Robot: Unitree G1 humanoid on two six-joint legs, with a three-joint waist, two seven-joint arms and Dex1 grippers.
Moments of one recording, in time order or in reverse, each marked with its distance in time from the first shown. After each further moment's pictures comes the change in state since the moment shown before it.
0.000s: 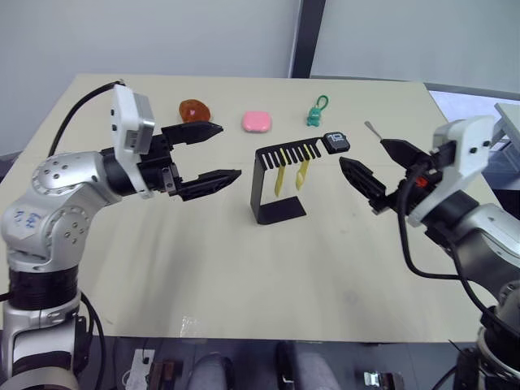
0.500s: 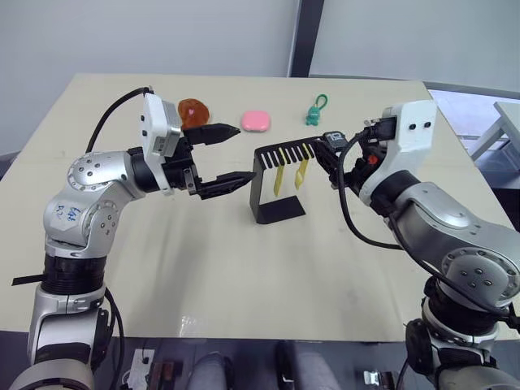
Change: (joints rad) left arm -0.023 -0.067 -0.070 0.077 0.082 -0.104 -0.054; right arm -0.156 0.182 0.174 0.105 -0.113 0.052 -0.287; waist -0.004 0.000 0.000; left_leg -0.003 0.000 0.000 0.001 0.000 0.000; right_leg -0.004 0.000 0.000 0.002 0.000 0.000
